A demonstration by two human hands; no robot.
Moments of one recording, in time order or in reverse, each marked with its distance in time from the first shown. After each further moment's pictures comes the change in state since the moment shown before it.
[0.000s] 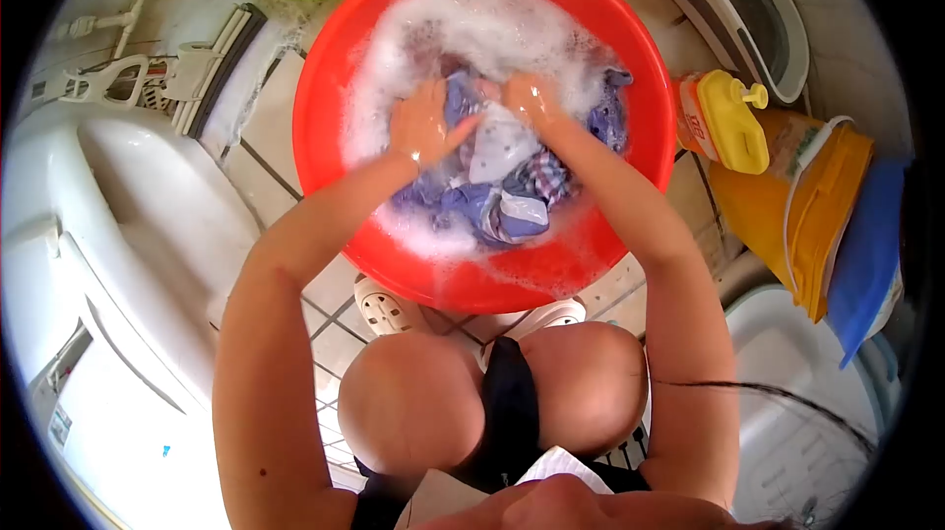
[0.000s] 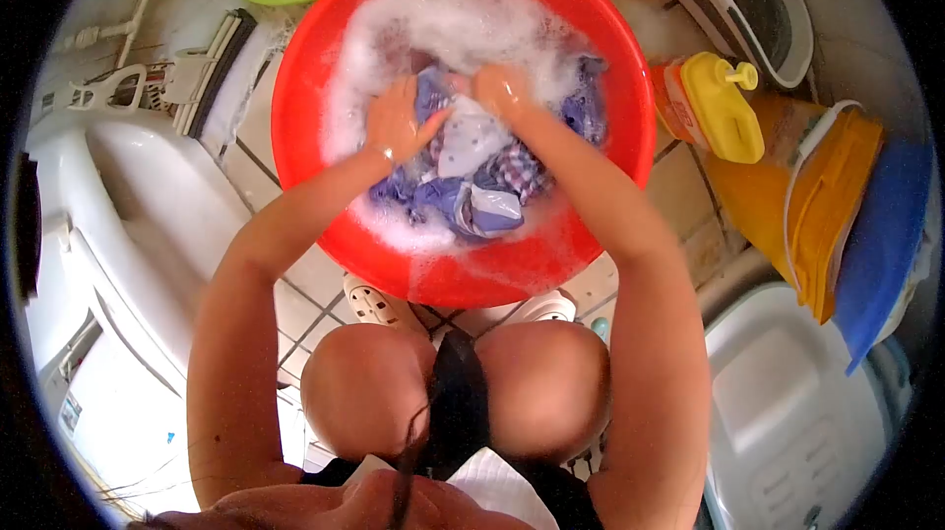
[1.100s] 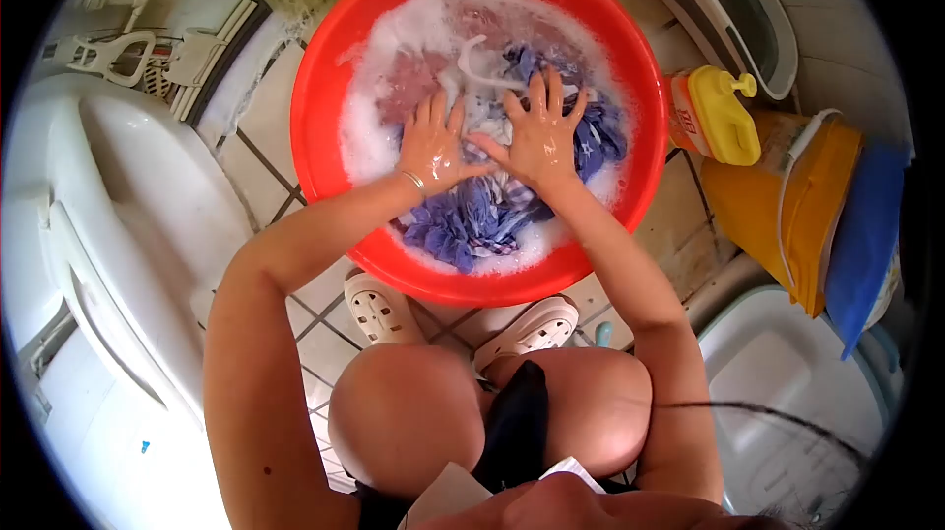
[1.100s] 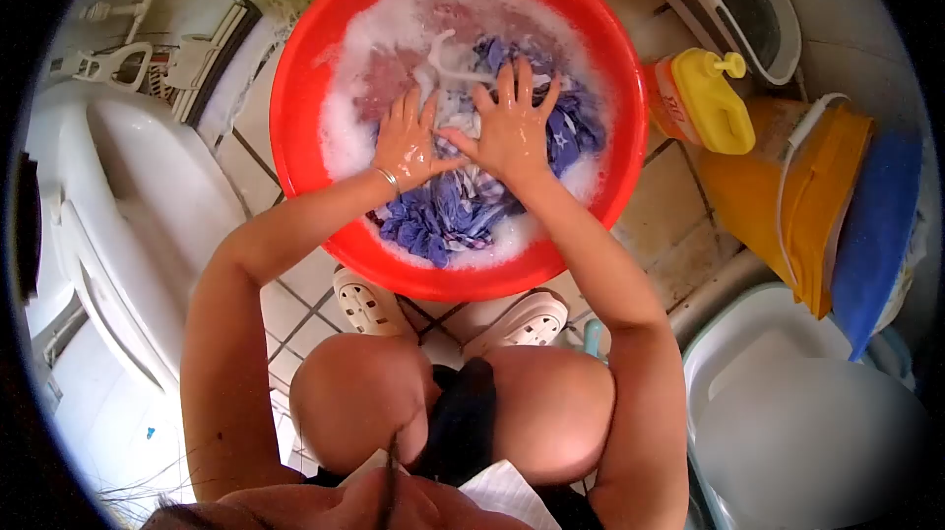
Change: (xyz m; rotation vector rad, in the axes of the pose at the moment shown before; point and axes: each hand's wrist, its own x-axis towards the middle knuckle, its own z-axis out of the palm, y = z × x) left_hand -0.045 0.032 0.008 0.198 0.098 0.169; right_hand -0.099 -0.057 -0.070 -0.152 0.340 -0.014
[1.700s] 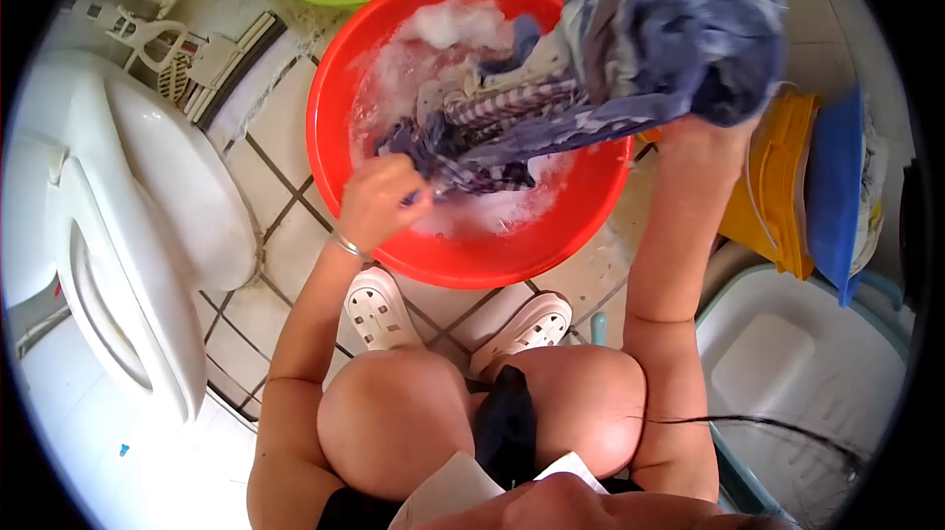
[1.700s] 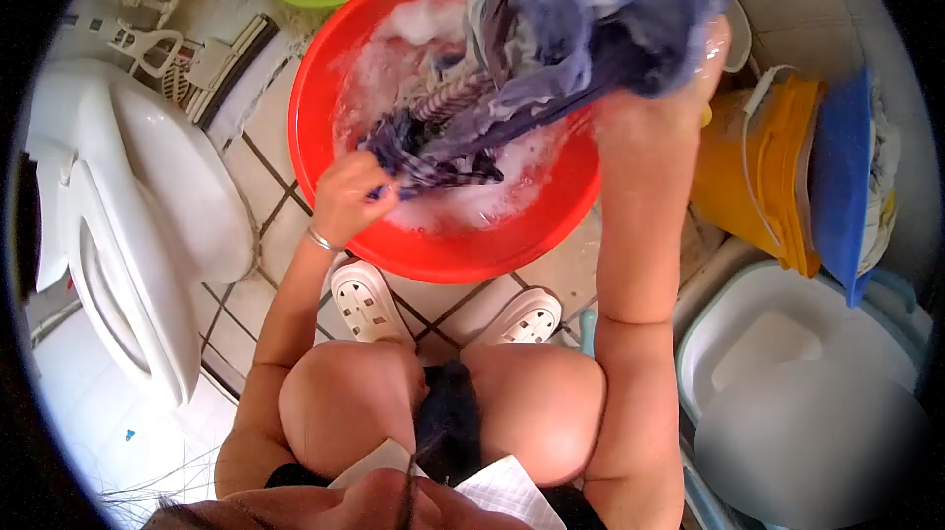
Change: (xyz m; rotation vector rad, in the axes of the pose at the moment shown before) left_hand -0.090 0.021 -0.121 -0.318 0.408 0.266; right_hand 0.023 0.024 -0.227 1.469 0.641 -0.111
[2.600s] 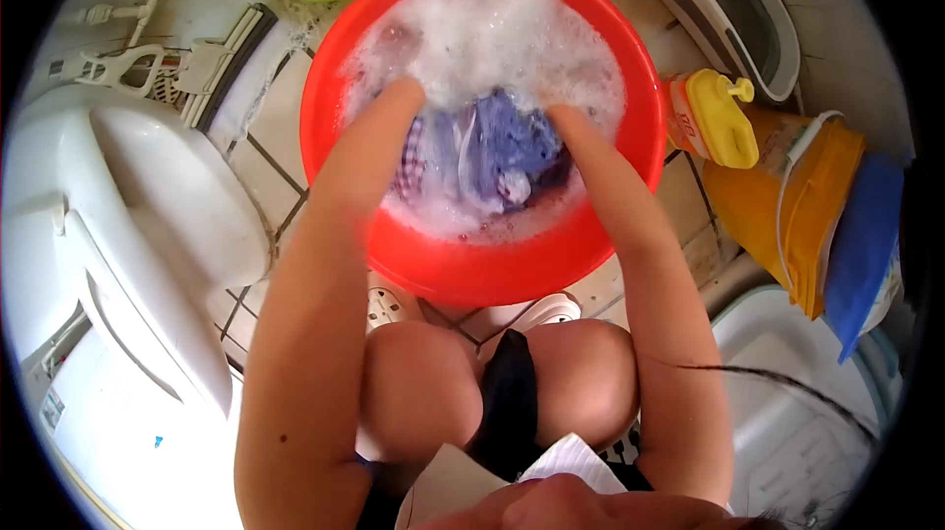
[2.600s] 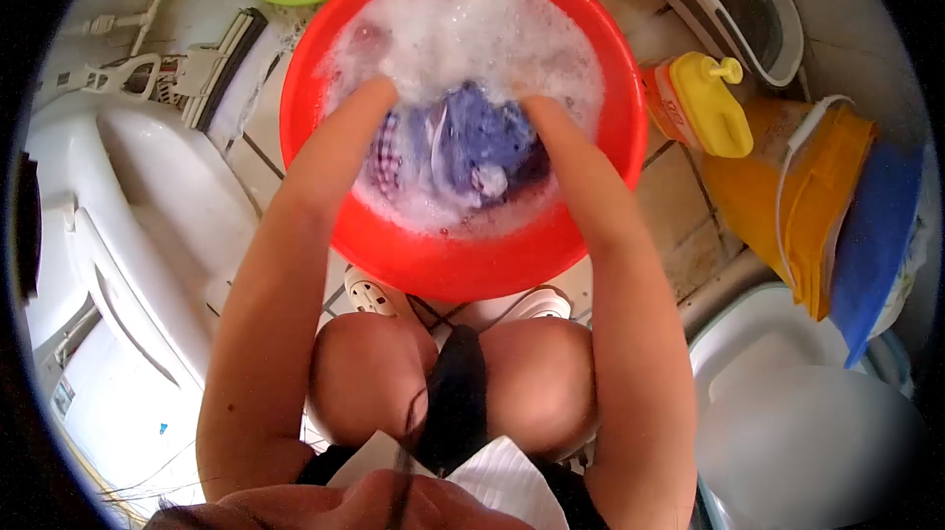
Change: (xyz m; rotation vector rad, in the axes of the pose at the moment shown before) left_hand 0.092 -0.173 0.154 0.335 -0.423 -0.383; right_hand -0.102 0.319 -0.051 -1.284 -0.780 0.522
